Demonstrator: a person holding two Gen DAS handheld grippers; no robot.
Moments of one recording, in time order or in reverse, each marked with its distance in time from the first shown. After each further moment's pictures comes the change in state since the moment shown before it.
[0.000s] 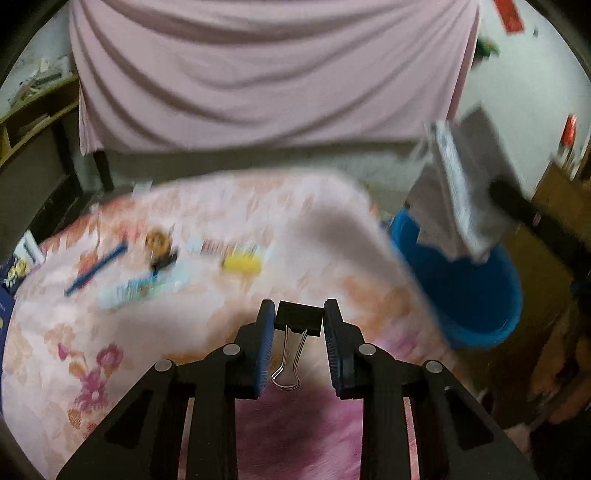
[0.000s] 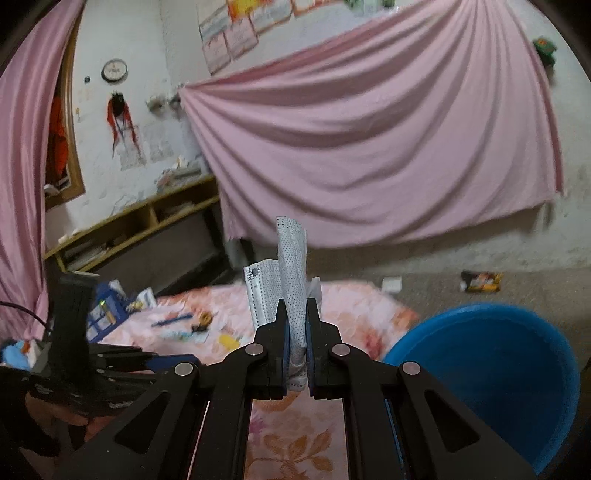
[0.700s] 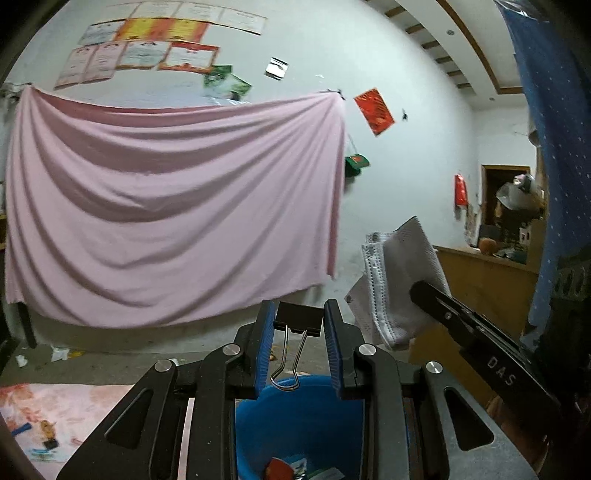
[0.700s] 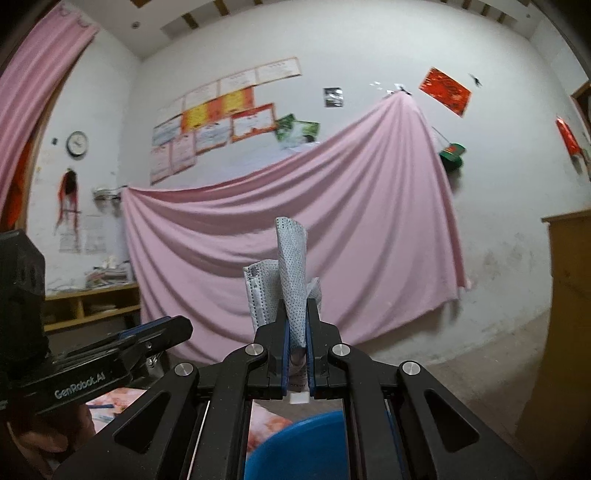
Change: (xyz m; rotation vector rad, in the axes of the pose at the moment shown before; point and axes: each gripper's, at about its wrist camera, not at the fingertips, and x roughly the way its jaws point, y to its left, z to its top) left arm -0.051 -0.156 0.051 0.235 -0.592 -0.322; right arm -0.116 -0.054 0.015 -0.018 -0.465 -0.344
